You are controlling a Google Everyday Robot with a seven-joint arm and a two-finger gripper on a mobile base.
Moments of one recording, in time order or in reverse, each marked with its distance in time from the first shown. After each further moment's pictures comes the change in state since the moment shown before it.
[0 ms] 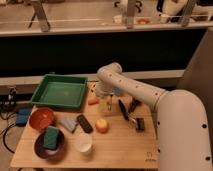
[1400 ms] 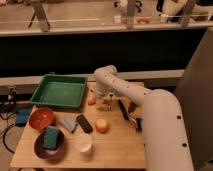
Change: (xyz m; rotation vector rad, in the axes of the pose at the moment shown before) arm 0.000 -0.016 0.047 -0.066 -0.027 0.008
